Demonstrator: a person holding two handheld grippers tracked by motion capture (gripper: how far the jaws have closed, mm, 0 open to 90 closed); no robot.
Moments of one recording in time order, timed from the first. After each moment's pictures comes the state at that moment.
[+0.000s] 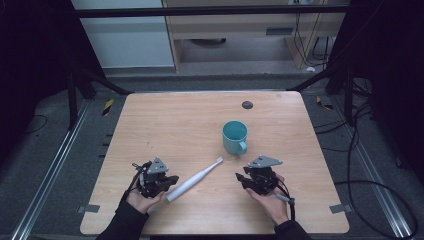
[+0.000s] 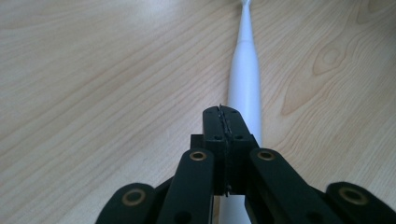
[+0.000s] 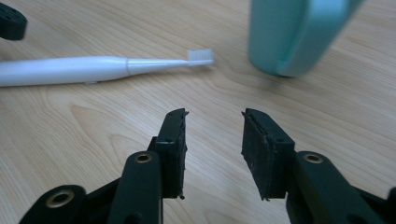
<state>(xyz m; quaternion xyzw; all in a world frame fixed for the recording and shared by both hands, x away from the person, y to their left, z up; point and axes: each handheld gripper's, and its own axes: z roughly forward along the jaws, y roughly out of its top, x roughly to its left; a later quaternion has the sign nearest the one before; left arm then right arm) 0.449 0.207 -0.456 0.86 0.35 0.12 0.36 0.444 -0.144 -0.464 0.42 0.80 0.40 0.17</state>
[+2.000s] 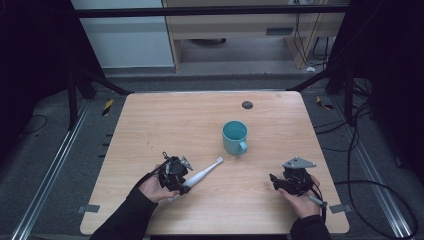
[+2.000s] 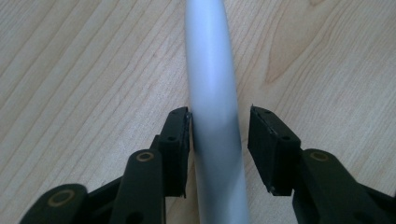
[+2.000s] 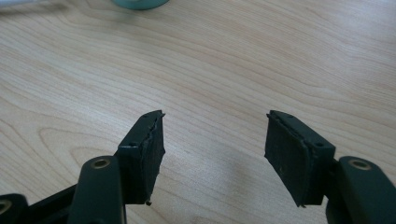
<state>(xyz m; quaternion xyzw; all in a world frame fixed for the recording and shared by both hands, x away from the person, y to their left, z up) 0.483 0.152 -0.461 0.95 0.26 0.03 0.17 0.443 -0.232 -0.478 0.49 0.78 0.32 0.23</state>
